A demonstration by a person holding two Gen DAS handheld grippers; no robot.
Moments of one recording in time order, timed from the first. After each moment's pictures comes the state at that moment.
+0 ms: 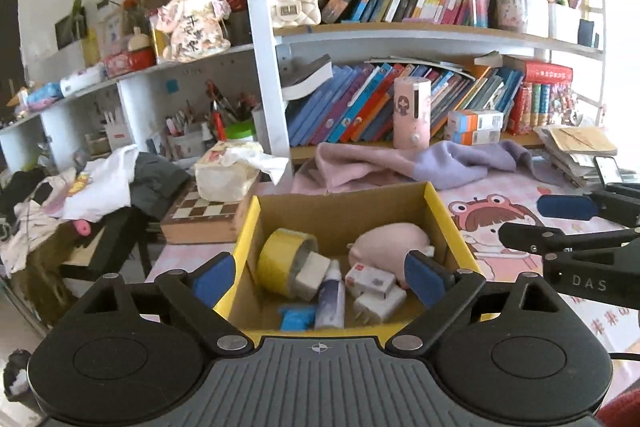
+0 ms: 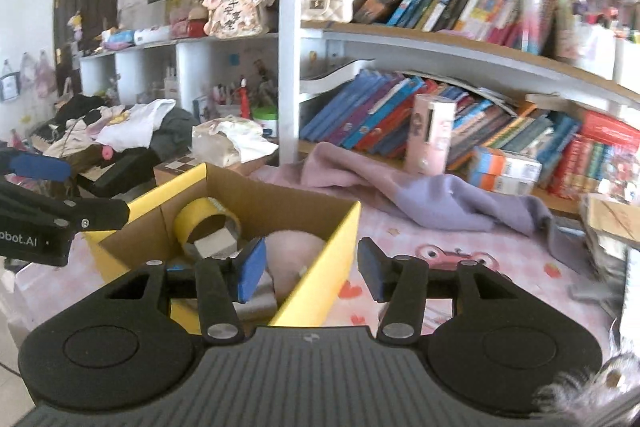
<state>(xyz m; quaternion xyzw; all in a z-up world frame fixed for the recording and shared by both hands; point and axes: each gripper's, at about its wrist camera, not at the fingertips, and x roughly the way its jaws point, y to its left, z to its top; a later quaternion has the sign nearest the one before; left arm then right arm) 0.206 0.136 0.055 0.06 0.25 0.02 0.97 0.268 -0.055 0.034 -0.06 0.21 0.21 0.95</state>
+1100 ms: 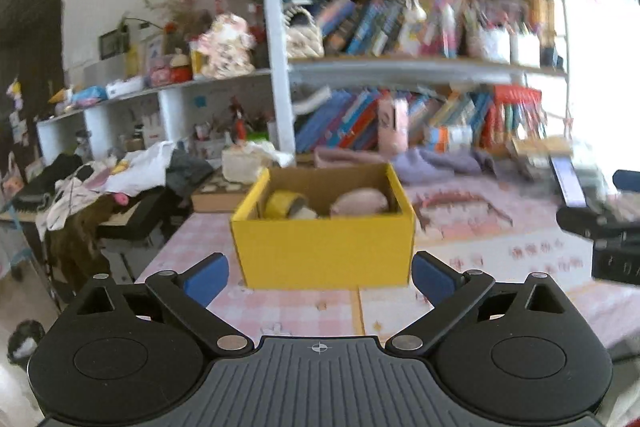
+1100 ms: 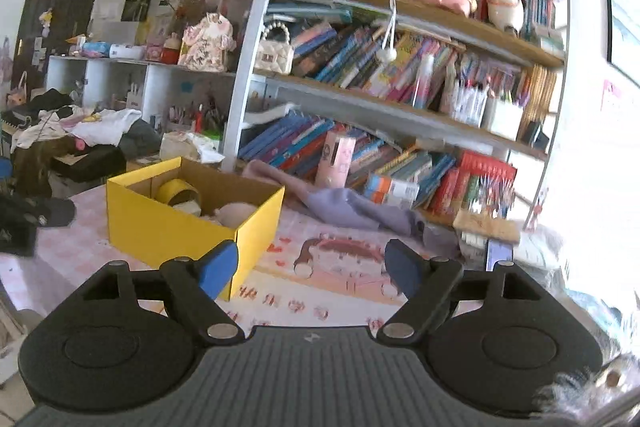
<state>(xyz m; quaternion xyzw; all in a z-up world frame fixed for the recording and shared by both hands) 0.034 0.093 0.033 0.05 0.22 0.04 0.97 0.053 -0.109 0.035 -0.10 0.14 0.10 0.98</state>
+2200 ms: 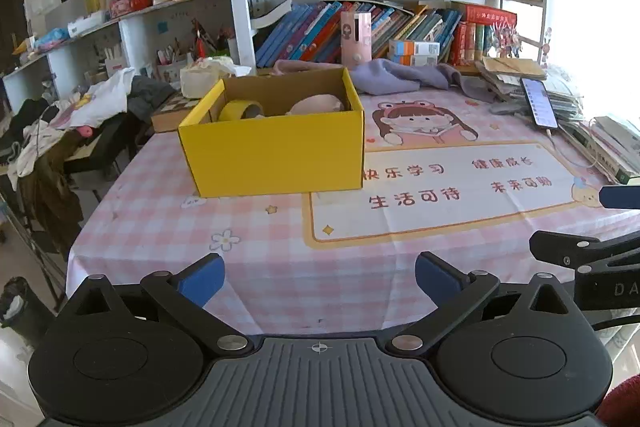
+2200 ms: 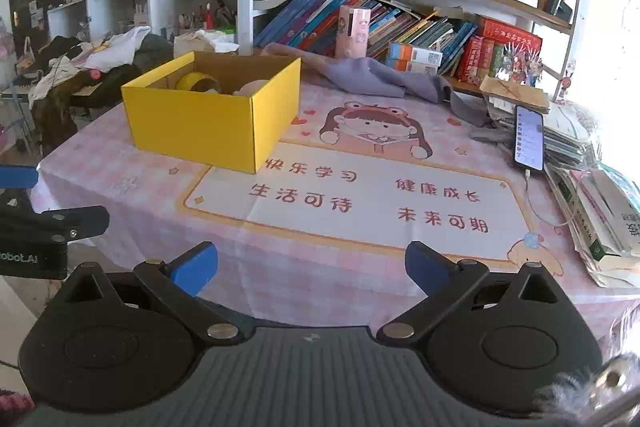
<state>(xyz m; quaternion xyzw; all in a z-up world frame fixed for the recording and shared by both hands) 0.025 0.065 0.005 0.03 0.33 0.01 0.94 0.047 -0.135 0.001 -0.06 0.31 0.13 0.94</state>
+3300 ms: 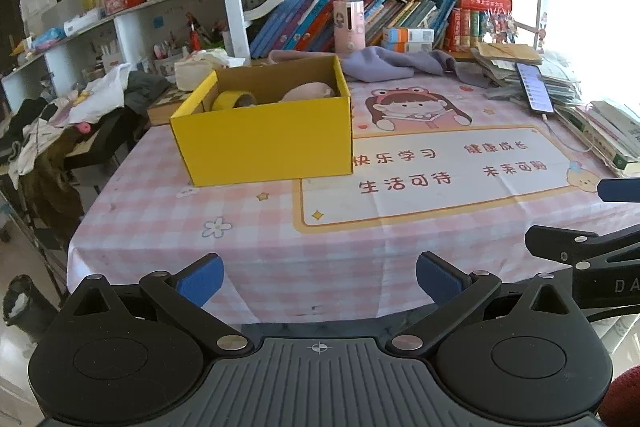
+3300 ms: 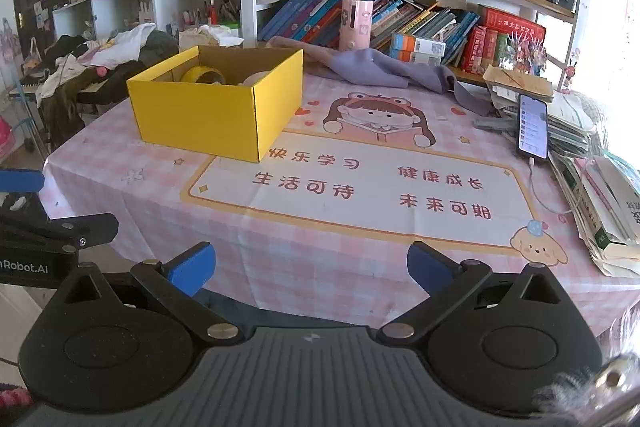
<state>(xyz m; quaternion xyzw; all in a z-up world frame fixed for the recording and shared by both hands) 0.019 0.047 0.003 0.04 0.34 0.00 0.94 0.041 -0.149 0.000 -0.06 0.32 0.14 0.94</state>
